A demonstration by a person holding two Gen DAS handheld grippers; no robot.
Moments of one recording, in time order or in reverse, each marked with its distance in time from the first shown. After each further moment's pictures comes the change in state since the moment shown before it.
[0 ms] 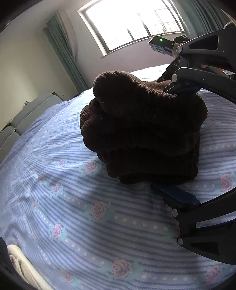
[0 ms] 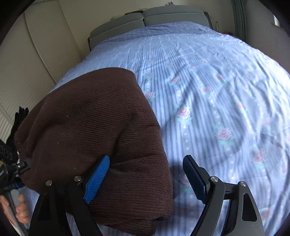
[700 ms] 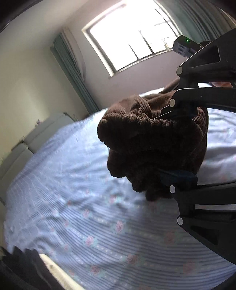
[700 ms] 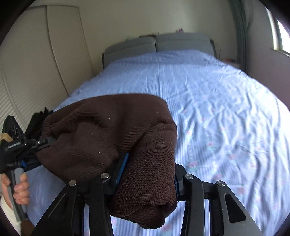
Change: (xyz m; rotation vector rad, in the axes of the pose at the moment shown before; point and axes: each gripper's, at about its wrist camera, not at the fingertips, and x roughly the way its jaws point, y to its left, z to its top) left arm -0.084 -0.061 -0.004 0.038 -0.104 -0.146; right arm -0.132 0.074 -0.033 -0.103 -0.202 -0.017
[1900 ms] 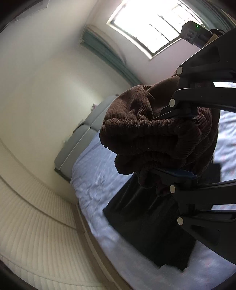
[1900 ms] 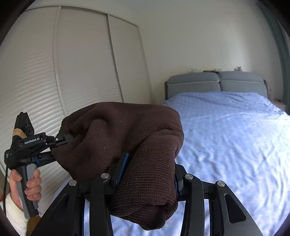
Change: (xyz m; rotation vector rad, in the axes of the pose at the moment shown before) left arm -0.353 0.139 0.169 0.082 -0.390 0.207; right arm 0.008 0.367 0.054 -0.179 -0.235 0.338
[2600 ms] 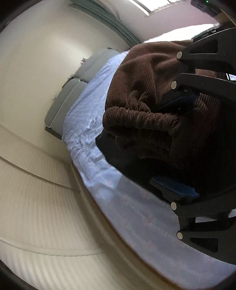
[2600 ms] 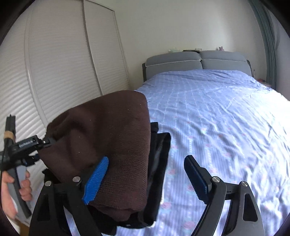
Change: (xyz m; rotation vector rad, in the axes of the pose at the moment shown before) left arm 0.068 0.121 0.003 0.049 0.064 0.384; right arm 0.101 -0.001 -0.066 0.088 0.102 -0.198
